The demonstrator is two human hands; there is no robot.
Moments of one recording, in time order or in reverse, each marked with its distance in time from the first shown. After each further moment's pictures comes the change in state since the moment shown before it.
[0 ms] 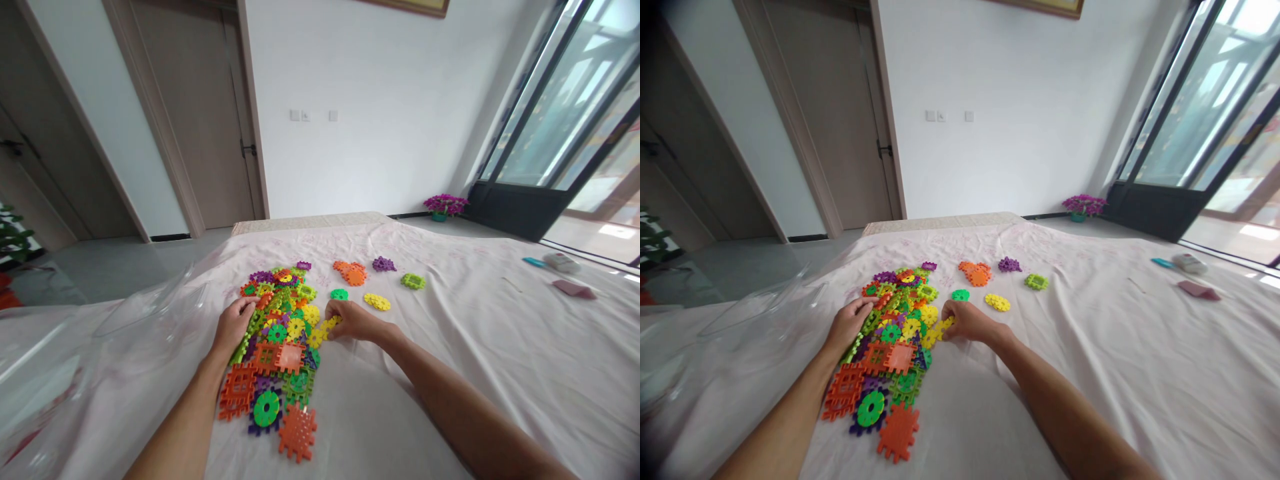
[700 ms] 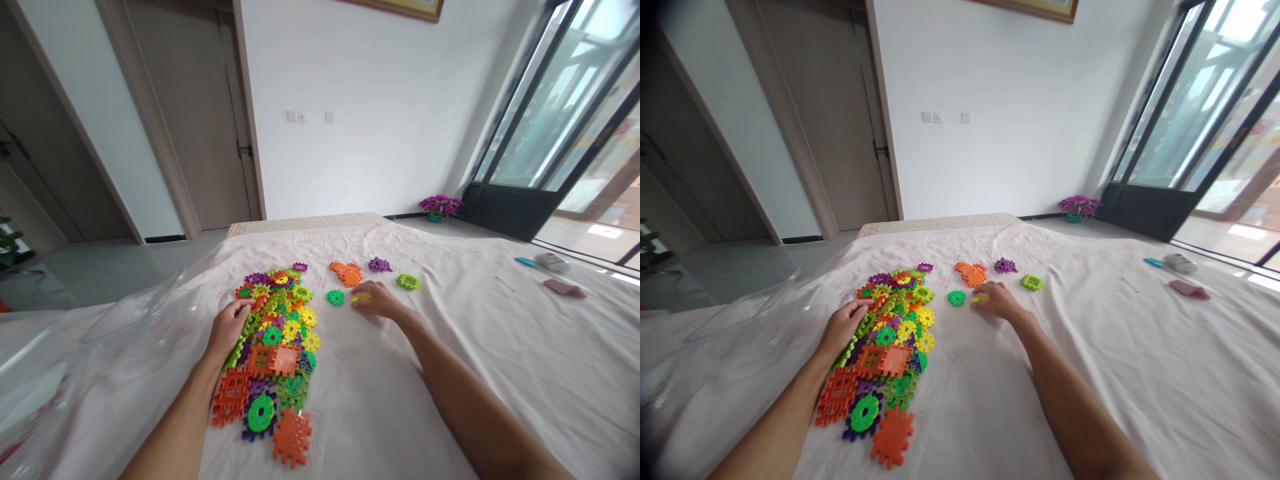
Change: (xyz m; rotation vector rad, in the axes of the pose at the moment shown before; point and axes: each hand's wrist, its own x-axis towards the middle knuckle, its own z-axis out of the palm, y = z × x) left_hand 0.003 -0.010 0.002 0.023 -0.002 -0.002; right_hand -0.011 0.082 -0.060 -0.284 0.279 0.160
